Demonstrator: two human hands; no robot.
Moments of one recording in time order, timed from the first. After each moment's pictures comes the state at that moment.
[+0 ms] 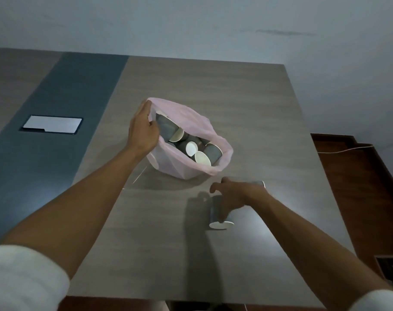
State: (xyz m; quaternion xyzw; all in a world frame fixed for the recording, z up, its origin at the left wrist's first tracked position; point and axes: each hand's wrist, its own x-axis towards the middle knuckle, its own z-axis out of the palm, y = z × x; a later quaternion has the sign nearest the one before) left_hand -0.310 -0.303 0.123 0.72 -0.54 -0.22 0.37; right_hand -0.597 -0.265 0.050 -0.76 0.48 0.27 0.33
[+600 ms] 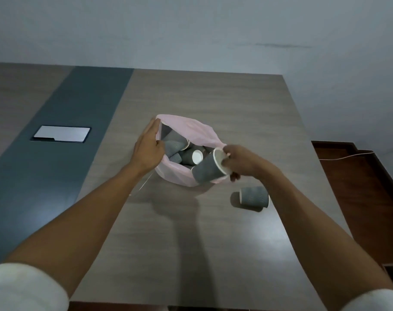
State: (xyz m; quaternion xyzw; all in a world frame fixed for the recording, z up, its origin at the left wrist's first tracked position) left_hand -0.296 -0.277 0.110 0.69 -0.61 -0.21 0.33; right_hand -0.583 -0.299 0.130 -0.71 0.56 -0.07 0.42
